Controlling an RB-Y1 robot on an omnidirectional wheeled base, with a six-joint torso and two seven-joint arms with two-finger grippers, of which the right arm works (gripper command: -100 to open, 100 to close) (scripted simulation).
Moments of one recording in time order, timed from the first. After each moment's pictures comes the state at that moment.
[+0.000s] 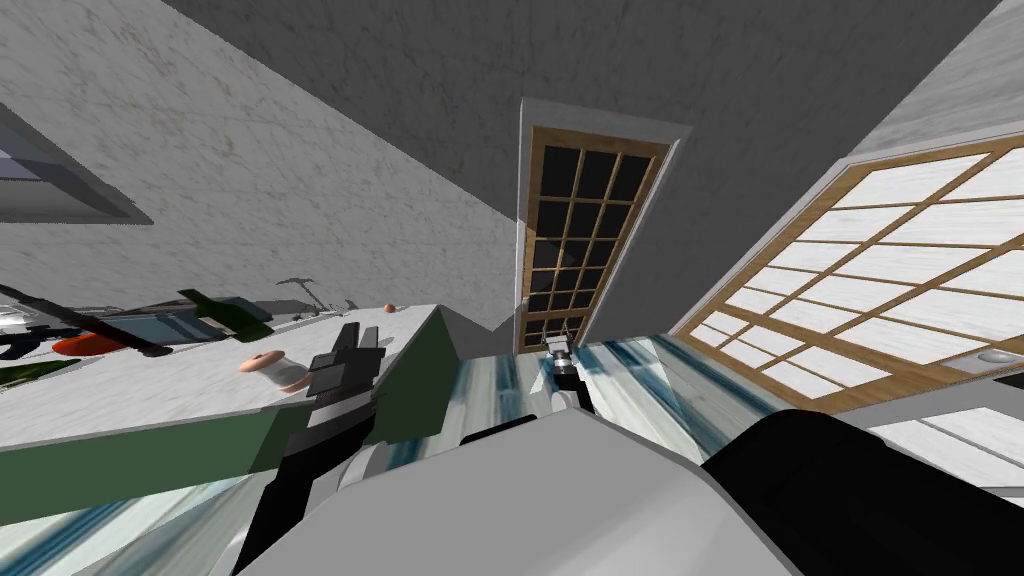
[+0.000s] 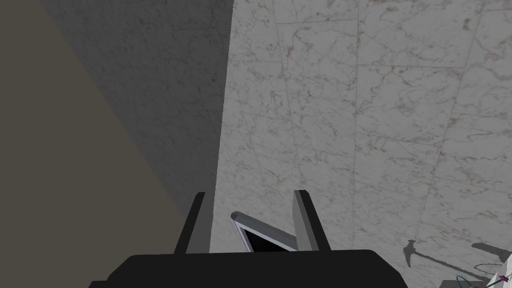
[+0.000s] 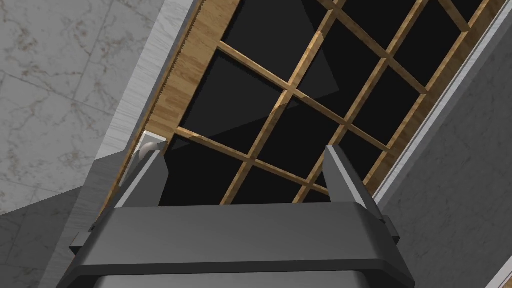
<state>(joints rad) 0.36 -0.15 0.15 -1.65 -0.53 -0.70 -0.56</state>
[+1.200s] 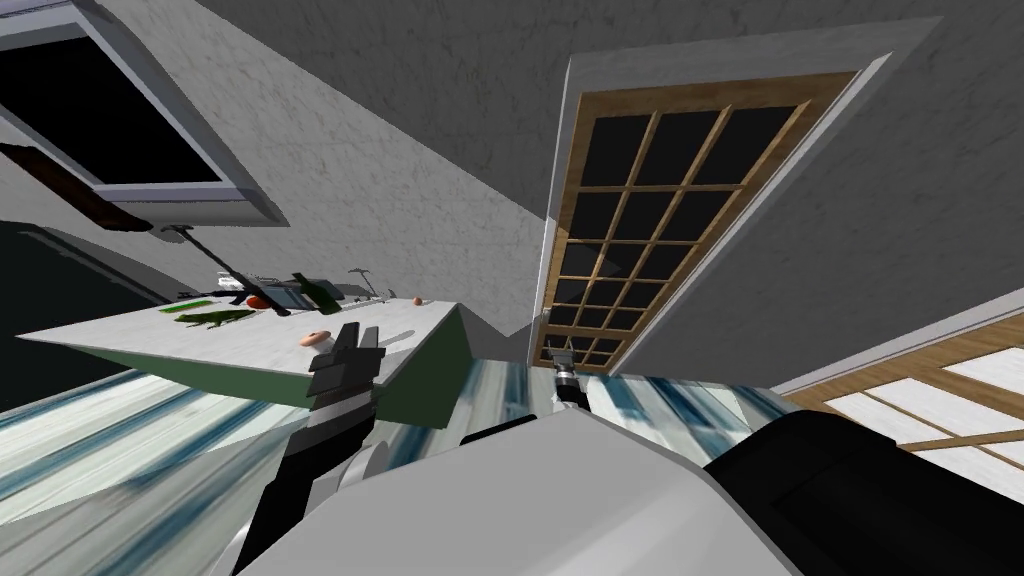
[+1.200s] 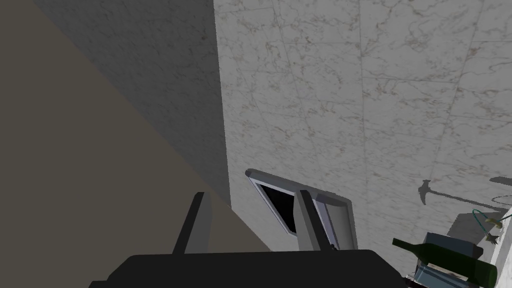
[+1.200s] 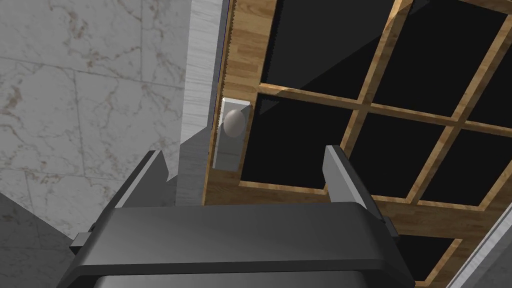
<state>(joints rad) 0.28 -0.21 0.23 -1.33 -0.80 -0.85 -0.81</state>
